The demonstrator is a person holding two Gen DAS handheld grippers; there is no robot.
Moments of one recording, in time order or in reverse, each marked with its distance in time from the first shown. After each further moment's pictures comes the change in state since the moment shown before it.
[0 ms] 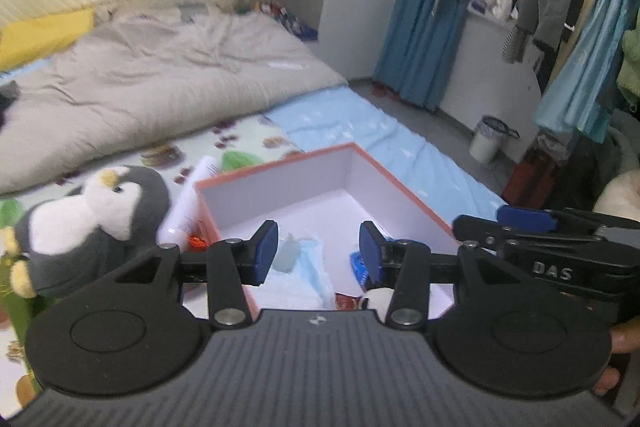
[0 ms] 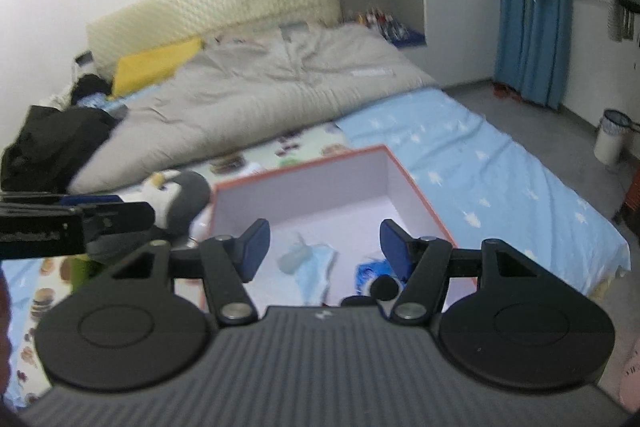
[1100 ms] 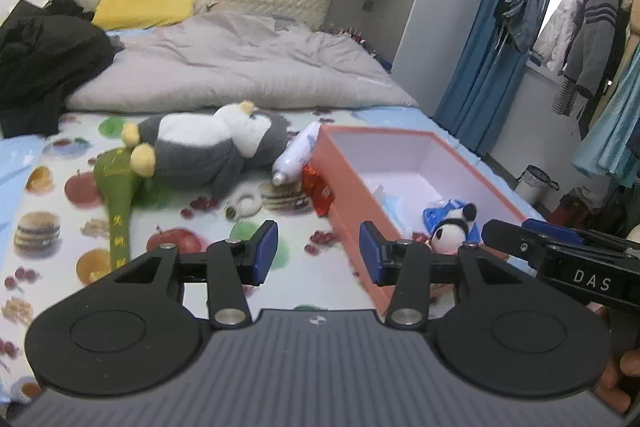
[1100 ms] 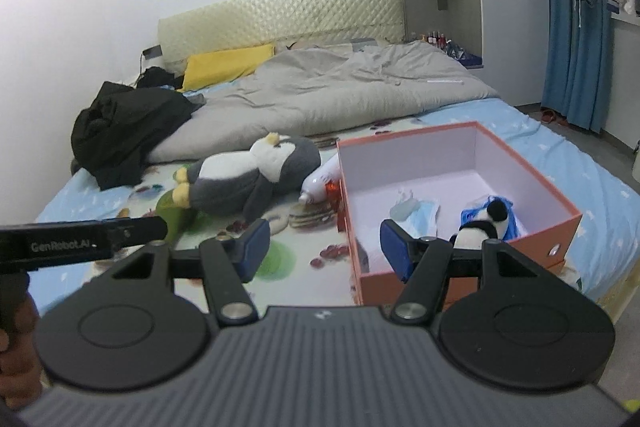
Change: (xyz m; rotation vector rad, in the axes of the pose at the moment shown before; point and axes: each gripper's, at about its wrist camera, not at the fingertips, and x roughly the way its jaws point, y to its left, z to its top) left arm -0.156 0.088 -0.172 -0.182 -0.088 0.134; right arm -0.072 0.124 -0.115 -0.076 -0.068 0.122
